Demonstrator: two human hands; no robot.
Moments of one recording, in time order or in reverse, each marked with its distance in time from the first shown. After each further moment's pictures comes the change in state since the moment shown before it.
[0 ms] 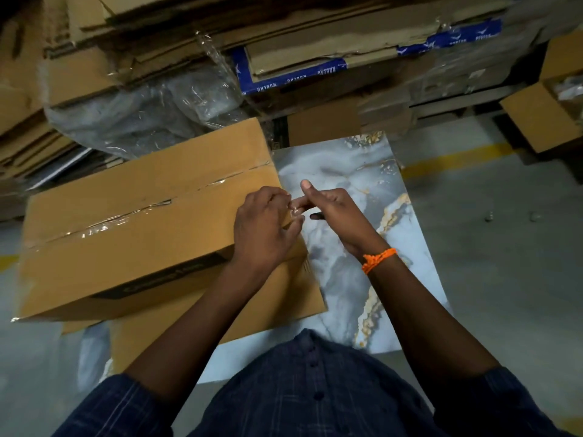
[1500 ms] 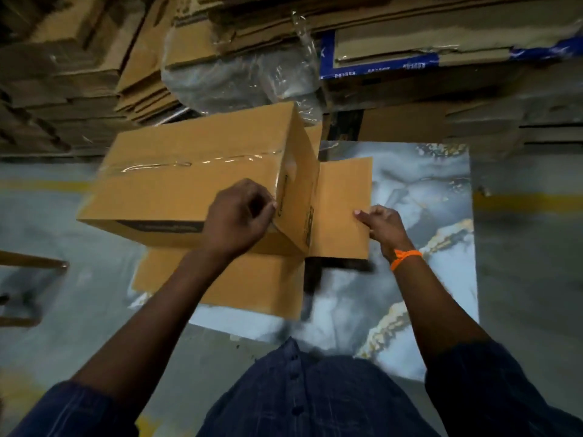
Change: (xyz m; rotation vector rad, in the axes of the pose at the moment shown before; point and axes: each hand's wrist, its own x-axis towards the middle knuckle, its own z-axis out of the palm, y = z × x) left_hand -0.046 -0.021 -0.076 -0.125 0.042 -0.190; right_hand 0.071 0.127 -0.045 0.159 0.062 0.324
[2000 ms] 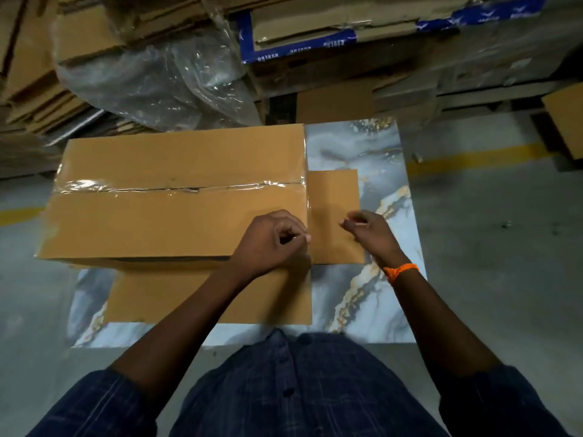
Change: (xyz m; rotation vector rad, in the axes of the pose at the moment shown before) left_hand -0.010 0.038 0.119 -0.402 -0.398 0.033; right_hand -0.070 0.018 -0.067 -0.445 0.184 -0.047
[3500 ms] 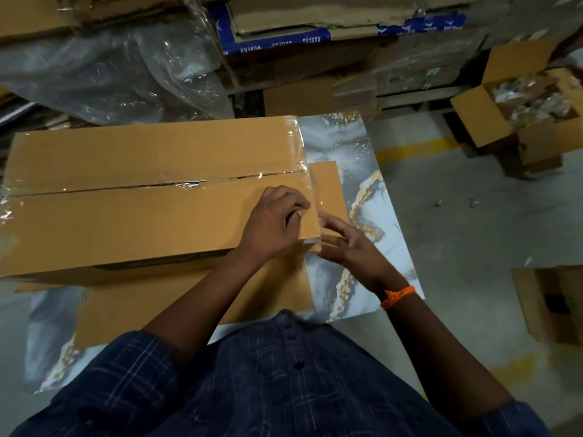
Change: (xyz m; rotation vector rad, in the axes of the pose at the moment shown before) left_hand 0.001 -0.042 -0.011 0.118 0.114 0.309; right_hand -0.128 -0.040 0.061 0.376 -0.195 -0.086
